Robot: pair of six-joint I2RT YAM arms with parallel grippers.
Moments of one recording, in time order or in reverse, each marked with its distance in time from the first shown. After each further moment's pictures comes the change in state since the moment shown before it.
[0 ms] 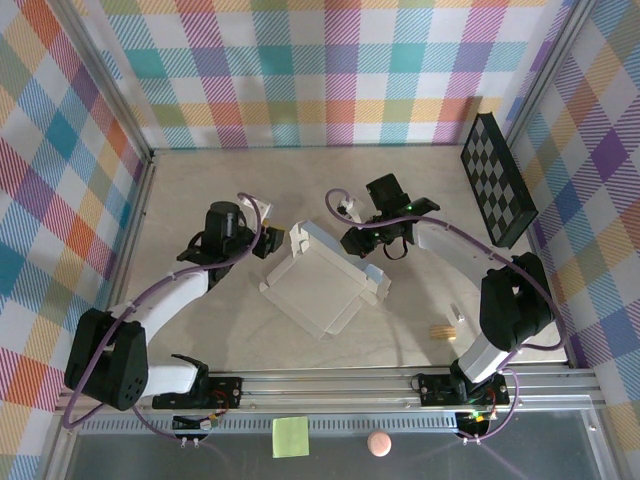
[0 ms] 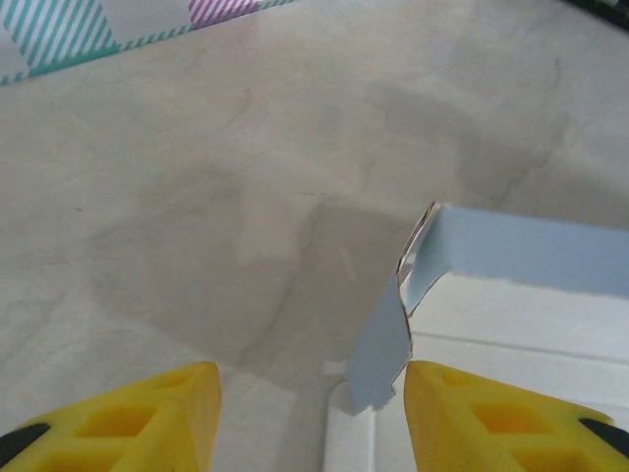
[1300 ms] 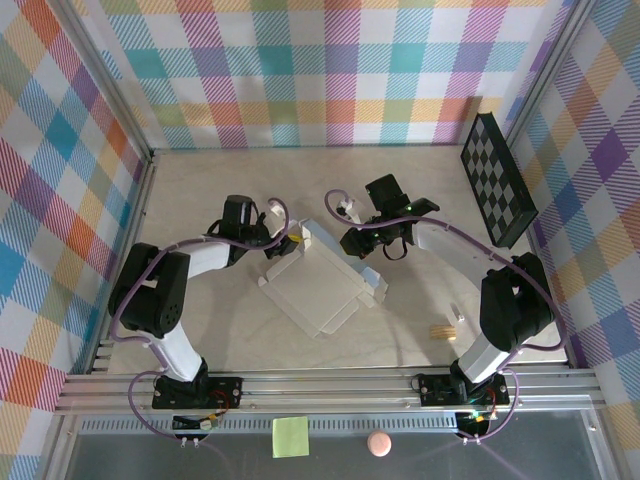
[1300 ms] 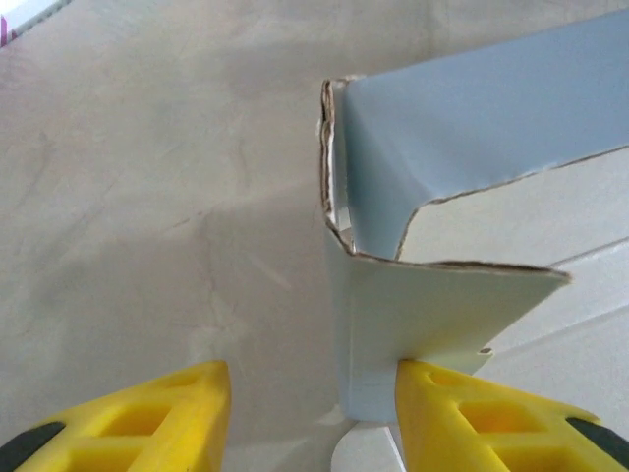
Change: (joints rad) left arm 0.065 0.425 0.132 0.174 0.421 0.438; right arm 0.006 -0.002 -0.002 0.000 -0.011 0.000
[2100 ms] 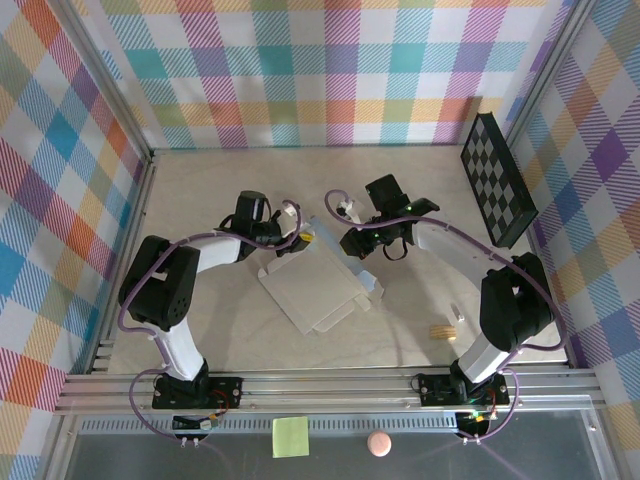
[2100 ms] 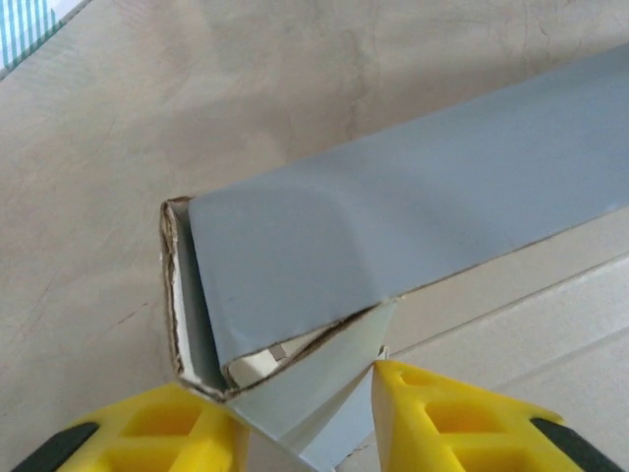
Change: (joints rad) left arm -0.069 0.063 0.073 -0.007 0.053 0.098; right arm 0.000 0.000 0.000 -0.007 -0.004 -0.001
